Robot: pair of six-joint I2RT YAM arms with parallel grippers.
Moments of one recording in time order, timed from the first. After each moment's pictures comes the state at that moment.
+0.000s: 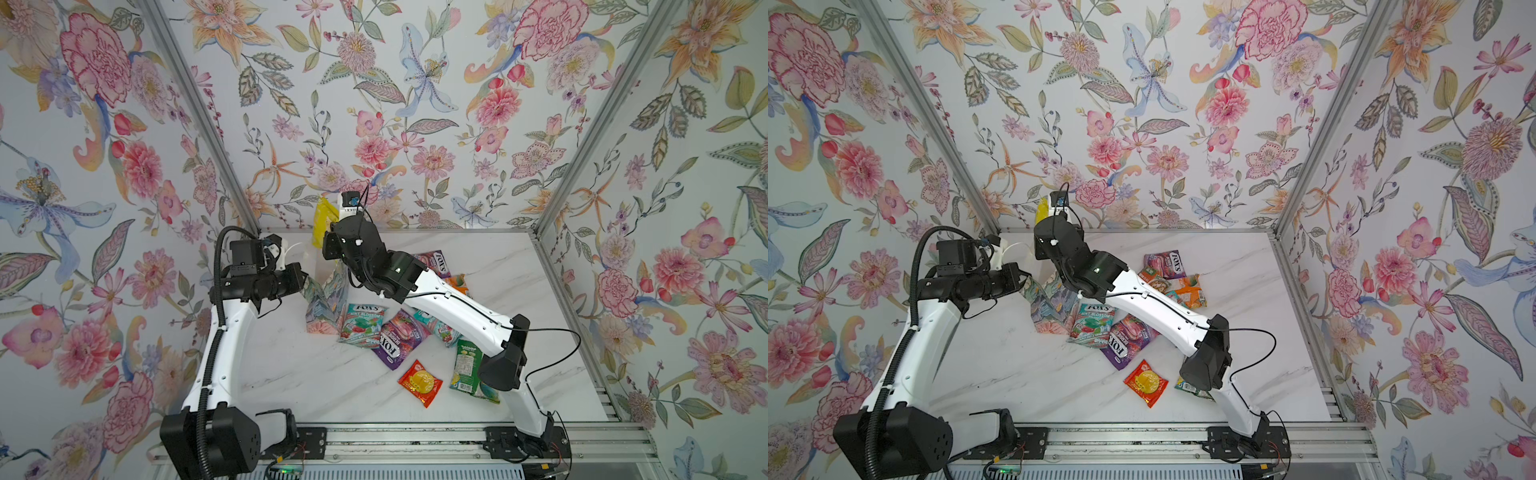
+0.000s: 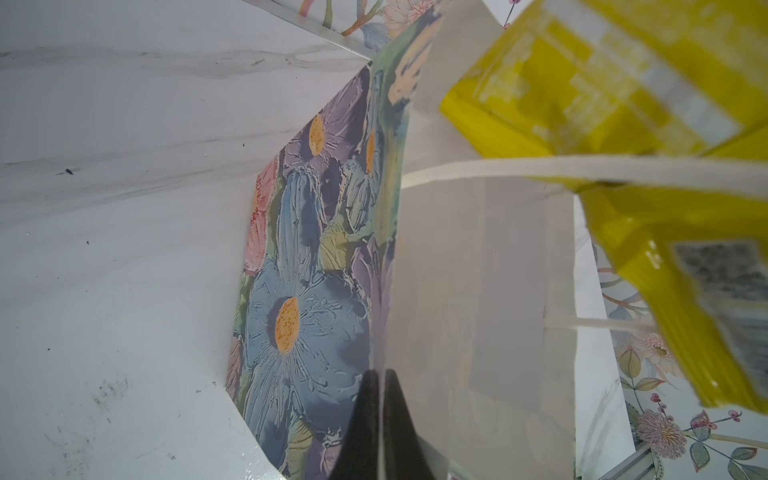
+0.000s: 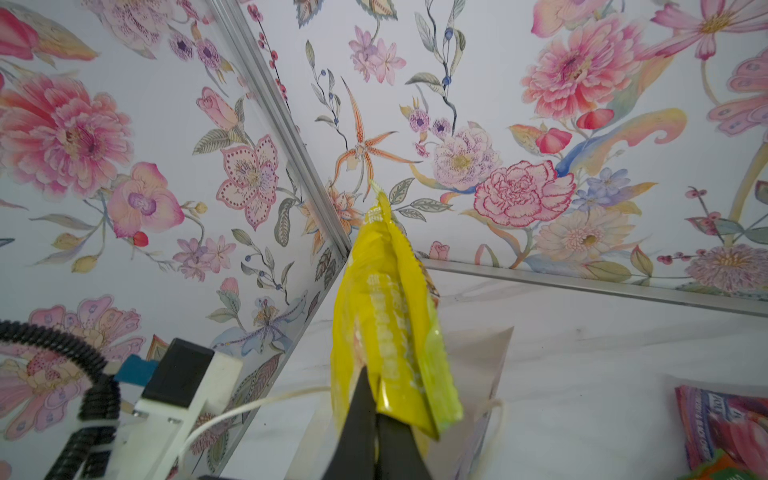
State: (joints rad) left arm 0.11 1.25 1.22 -0.79 0.50 -0.23; right arm 1.08 2.17 2.43 -0.45 0.53 0.43
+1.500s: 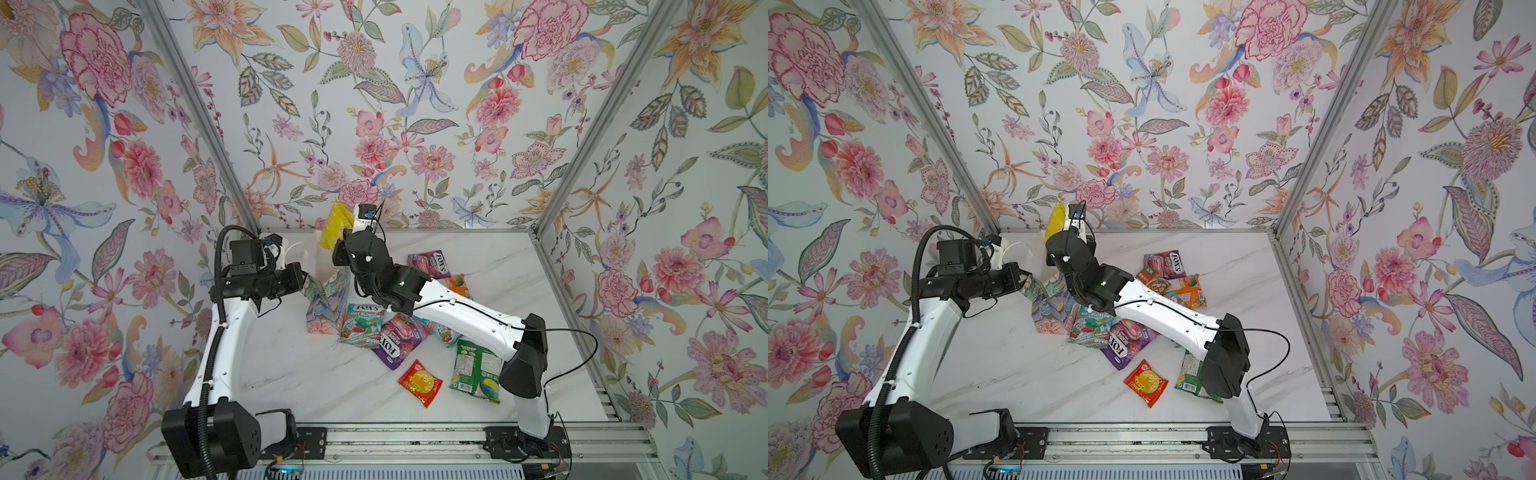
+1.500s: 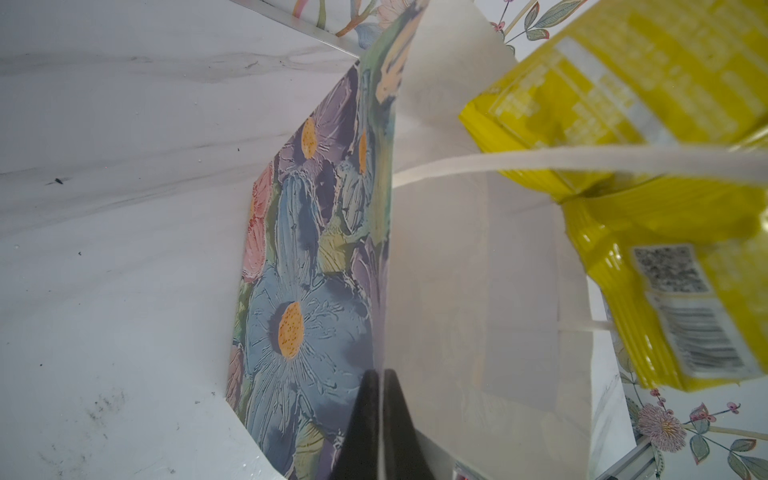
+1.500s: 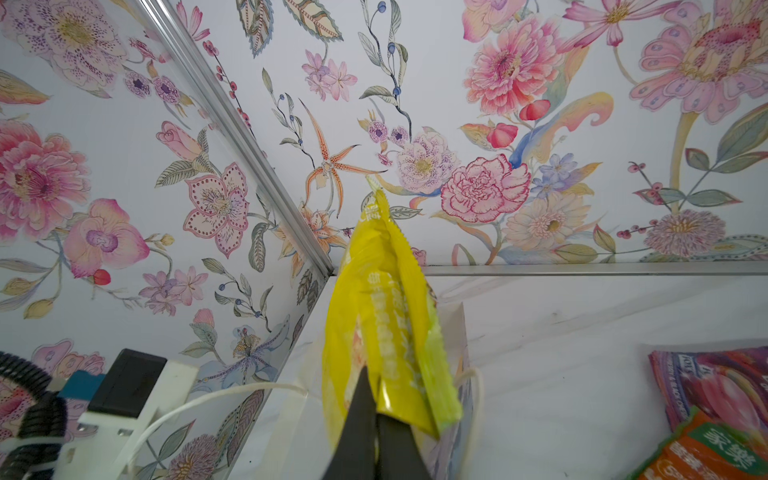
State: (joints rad) left arm 0.12 1.27 1.22 -0.77 0.52 -0.21; right arm 1.08 2.00 2.03 -0.20 0.64 0.49
